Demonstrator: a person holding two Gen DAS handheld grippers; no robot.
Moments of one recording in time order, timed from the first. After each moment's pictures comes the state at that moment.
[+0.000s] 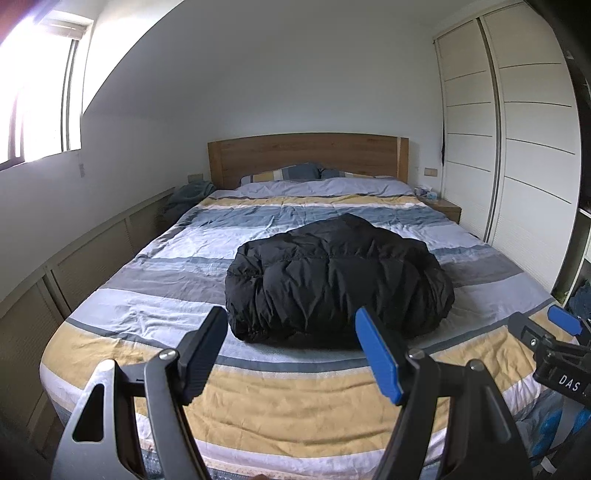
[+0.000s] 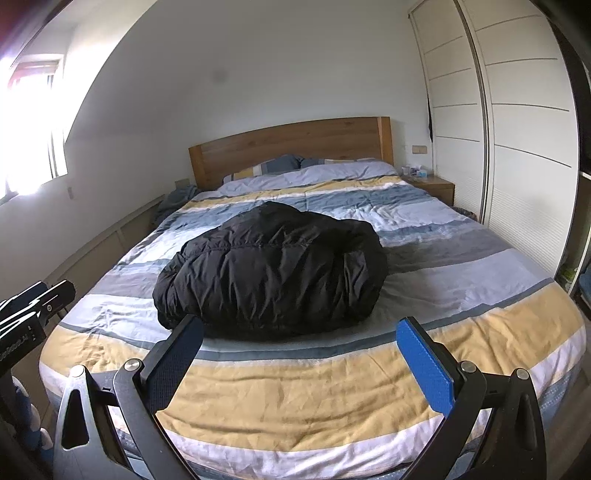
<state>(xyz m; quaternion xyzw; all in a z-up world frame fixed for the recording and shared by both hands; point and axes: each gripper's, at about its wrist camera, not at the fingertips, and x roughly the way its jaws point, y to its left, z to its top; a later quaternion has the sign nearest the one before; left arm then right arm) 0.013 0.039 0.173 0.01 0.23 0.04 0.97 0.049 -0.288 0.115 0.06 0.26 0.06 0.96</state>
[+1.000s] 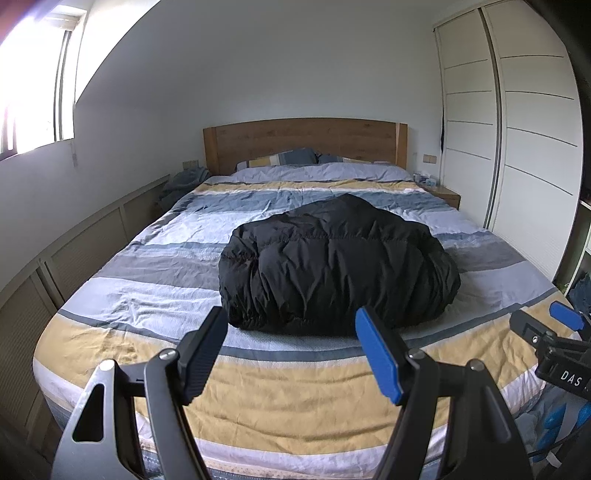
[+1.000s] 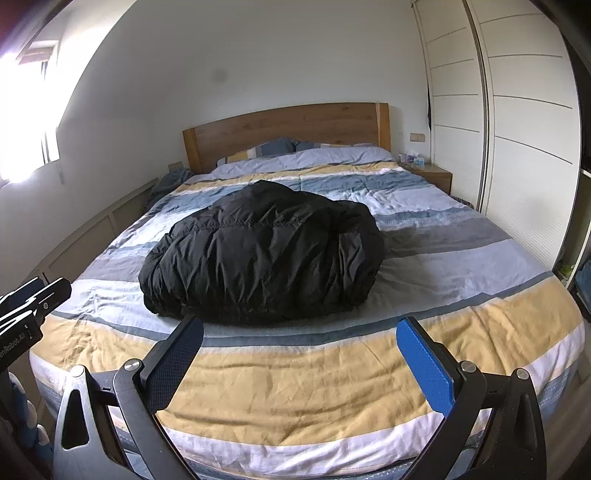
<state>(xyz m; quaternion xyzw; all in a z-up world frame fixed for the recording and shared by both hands) 0.040 0.047 0.141 0.01 0.26 0.03 0.97 0.068 -0.290 0.090 0.04 0.29 0.05 0.96</state>
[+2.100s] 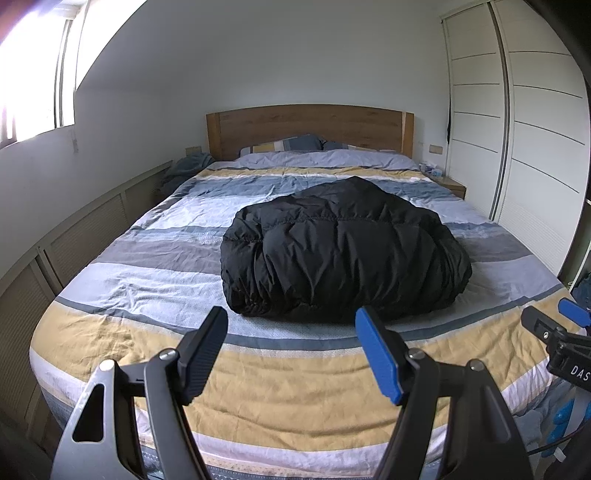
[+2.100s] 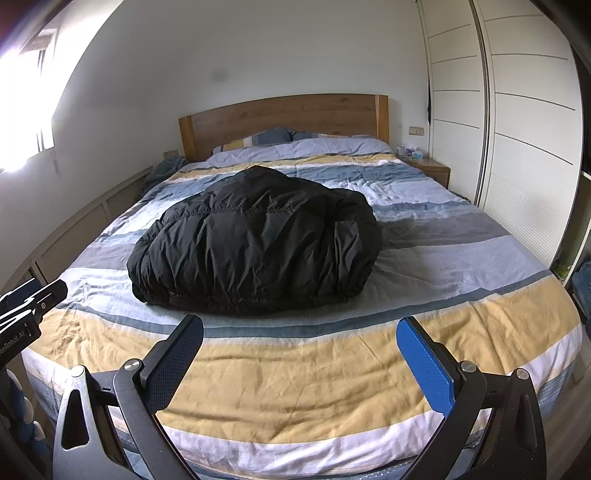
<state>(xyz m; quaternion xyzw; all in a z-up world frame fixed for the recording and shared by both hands) 0.053 0.054 0.117 0.00 0.28 0.04 0.96 0.078 -0.290 0.076 0.03 0.31 0.04 0.95</state>
